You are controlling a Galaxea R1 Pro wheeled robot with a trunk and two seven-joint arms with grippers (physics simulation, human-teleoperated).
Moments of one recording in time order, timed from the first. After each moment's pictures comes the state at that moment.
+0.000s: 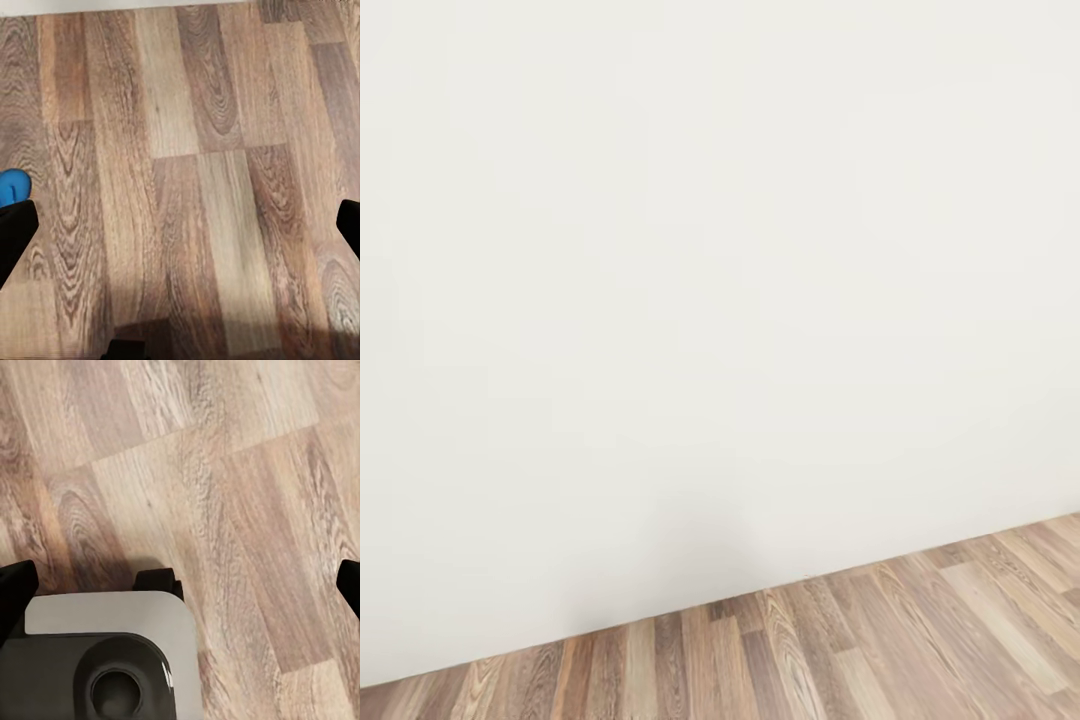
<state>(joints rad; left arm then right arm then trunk) 0.01 -0.03 0.02 -0.58 0.07 -0.13 0.00 0.03 -0.15 -0.14 -0.35 -0.05 -0.07 0.20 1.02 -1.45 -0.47</state>
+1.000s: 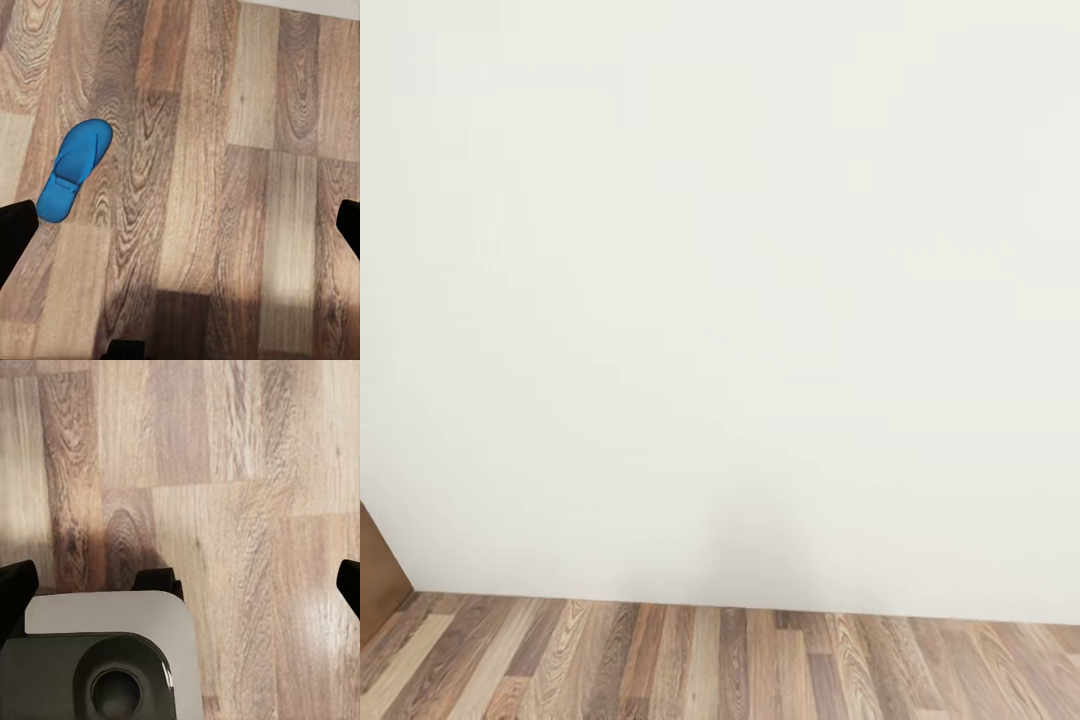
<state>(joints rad) 0.01 -0.03 0.02 -0.58 0.07 -0.13 0.00 0.03 -0.15 -0.14 -0.35 -0.05 -0.07 0.20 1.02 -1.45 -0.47</state>
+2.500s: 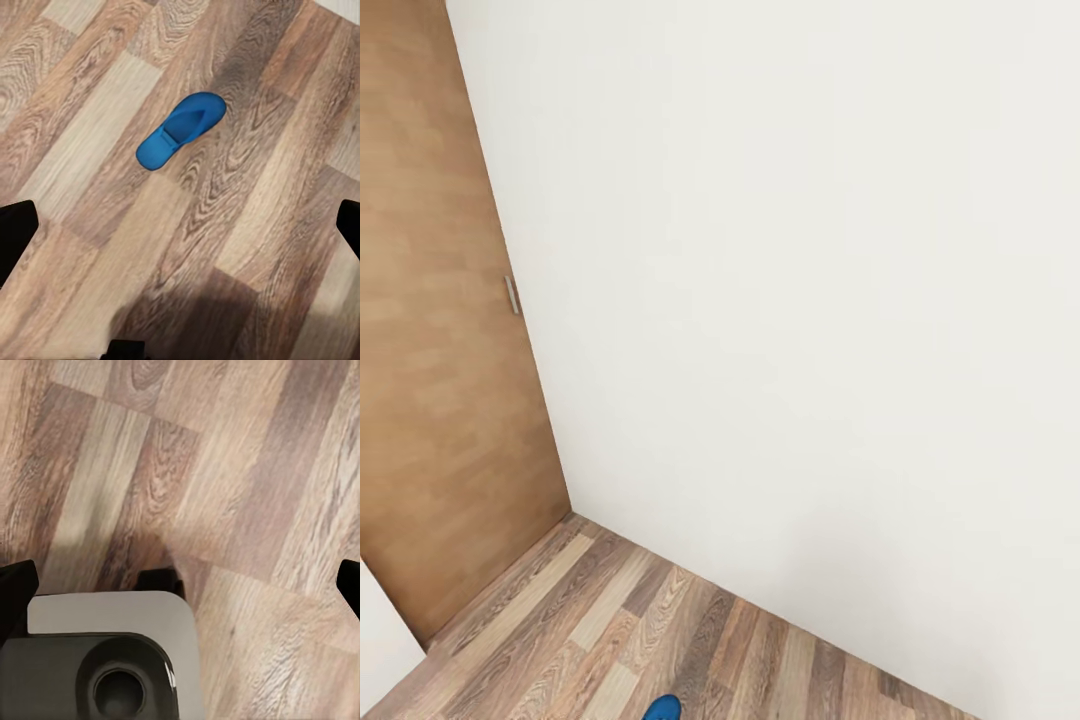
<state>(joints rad) 0.01 -0.03 0.02 -0.58 0.07 -0.13 0.00 0.03 -0.15 -0.14 -0.35 -0.05 -0.07 0.20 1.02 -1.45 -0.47</state>
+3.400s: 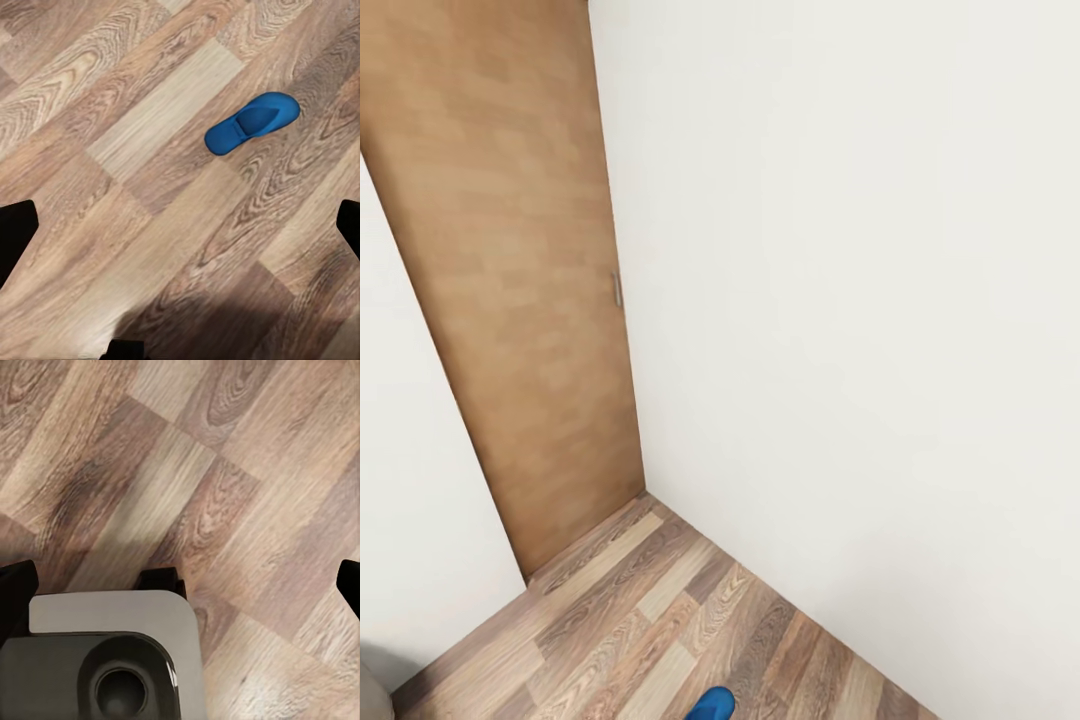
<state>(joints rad) 0.01 -0.04 0.02 -0.58 0.07 -0.13 0.00 0.03 -0.14 -0.14 -0.35 -0.05 -0.07 0.20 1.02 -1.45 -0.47</state>
